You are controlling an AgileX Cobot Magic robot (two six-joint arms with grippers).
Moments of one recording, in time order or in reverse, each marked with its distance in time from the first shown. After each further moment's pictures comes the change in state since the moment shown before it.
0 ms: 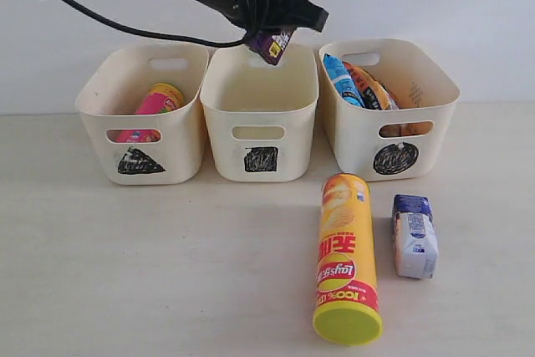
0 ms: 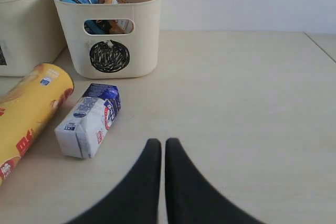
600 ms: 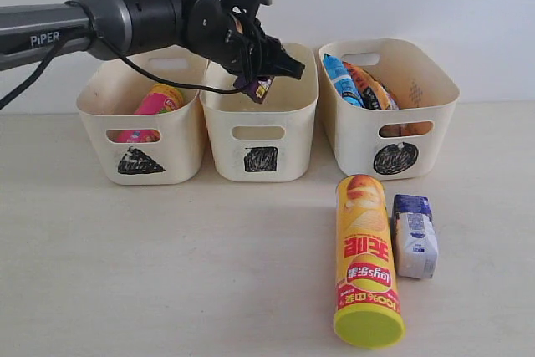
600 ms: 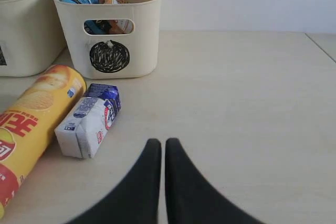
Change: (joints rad) left arm 0.079 0.229 -0.100 0.004 -0.061 0.000; right arm 0.000 0.000 0.000 0.000 0.000 0.002
